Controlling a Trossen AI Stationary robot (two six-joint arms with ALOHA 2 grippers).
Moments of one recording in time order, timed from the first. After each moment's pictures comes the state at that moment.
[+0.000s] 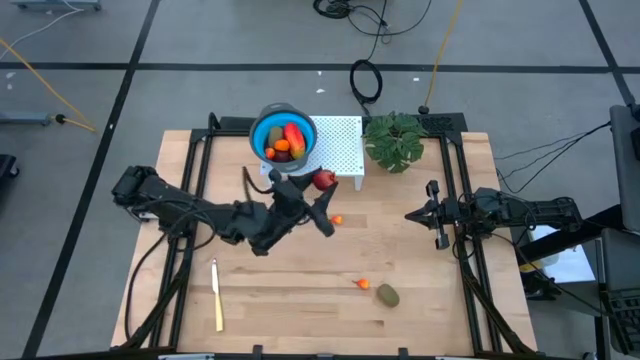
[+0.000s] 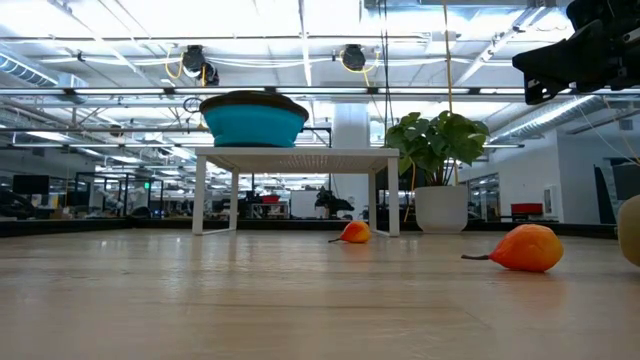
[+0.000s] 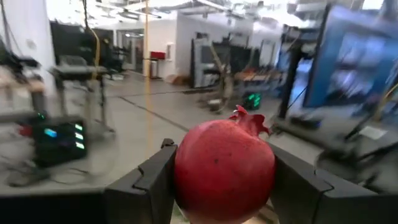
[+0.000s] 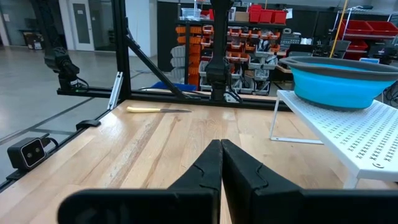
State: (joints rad) left arm -0.33 1.62 1.39 0.45 -1.08 0.06; right arm 0.07 0.07 0.14 -0.06 -0.03 -0.04
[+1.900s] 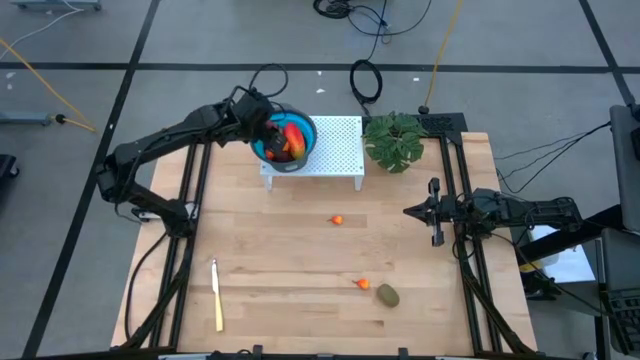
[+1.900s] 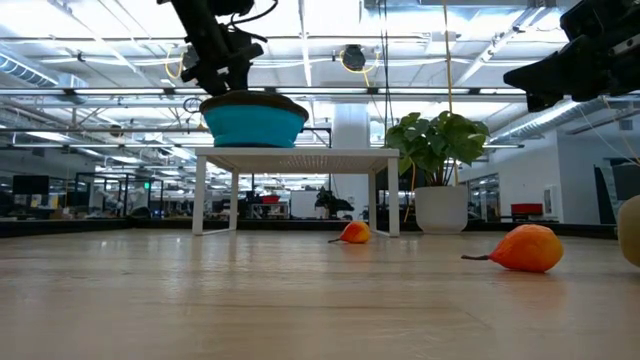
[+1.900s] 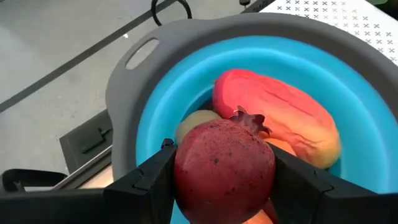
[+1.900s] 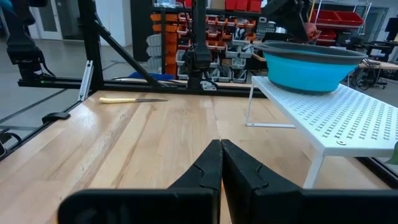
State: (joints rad) left arm 0.55 1.43 1.39 -0.84 -0.26 -0.25; right arm 0.07 0.07 0.14 -0.11 0.08 -0.04
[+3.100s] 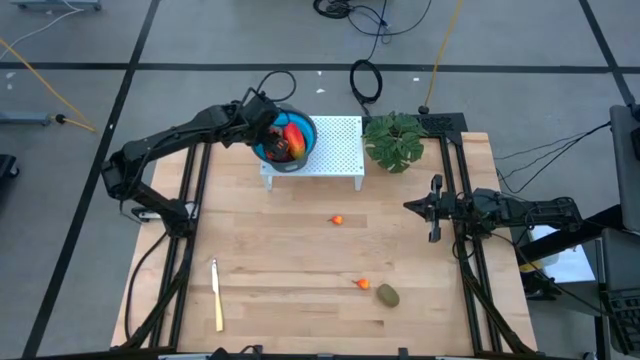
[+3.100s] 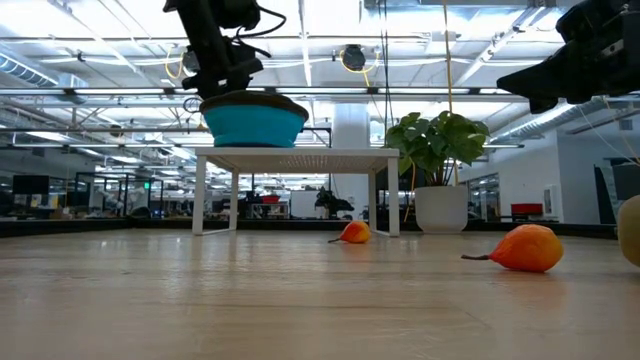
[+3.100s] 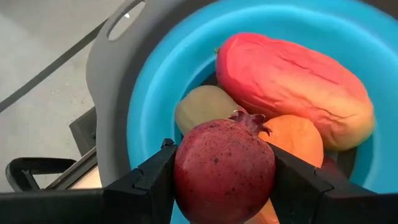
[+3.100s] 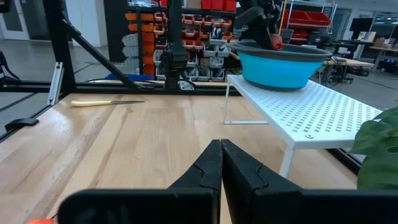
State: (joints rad) left arm 0.55 1.48 1.39 -0.90 -0.26 -0.21; right arm 0.07 0.07 0.14 -0.11 0.18 -0.04
